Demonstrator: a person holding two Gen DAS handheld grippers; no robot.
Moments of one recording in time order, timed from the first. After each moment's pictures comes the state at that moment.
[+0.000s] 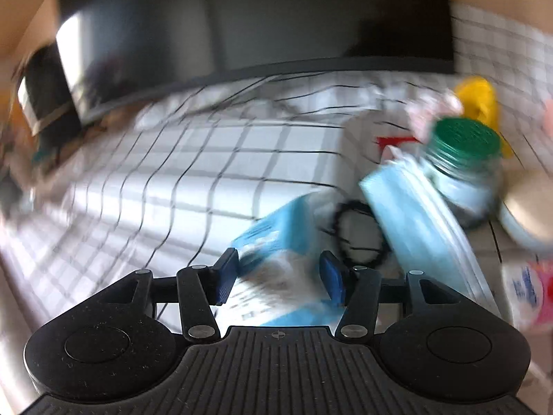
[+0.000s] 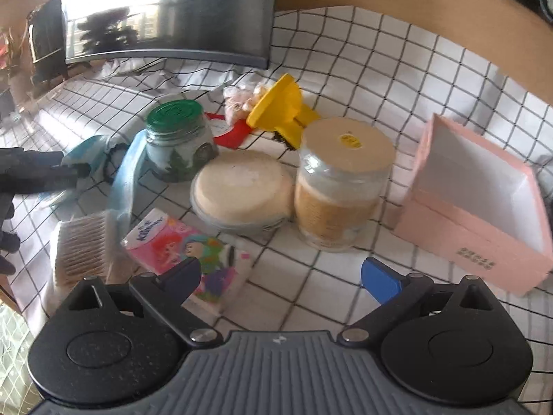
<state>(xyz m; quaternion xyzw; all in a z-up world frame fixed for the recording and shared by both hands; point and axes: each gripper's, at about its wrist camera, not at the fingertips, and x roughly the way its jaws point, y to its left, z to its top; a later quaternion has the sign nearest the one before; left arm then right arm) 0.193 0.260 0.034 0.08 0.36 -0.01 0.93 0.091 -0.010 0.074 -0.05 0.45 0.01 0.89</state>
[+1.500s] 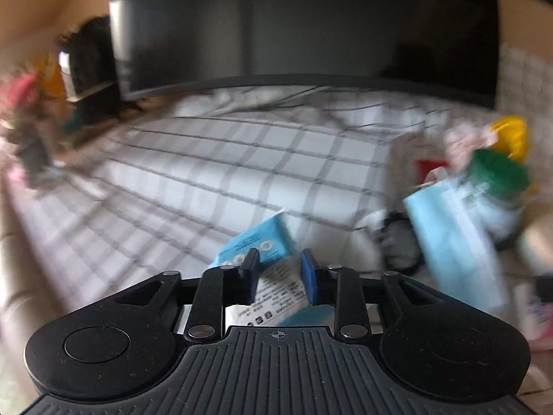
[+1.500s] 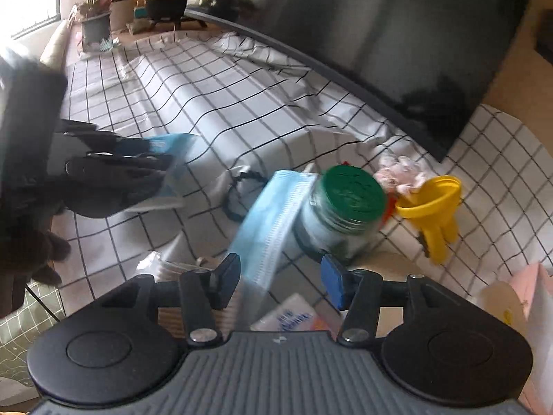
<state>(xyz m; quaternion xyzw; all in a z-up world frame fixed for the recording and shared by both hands) 0.180 0.284 0.037 0.07 0.34 0.05 0.94 0.149 0.124 0.086 -0.19 0.44 0.16 0.87</state>
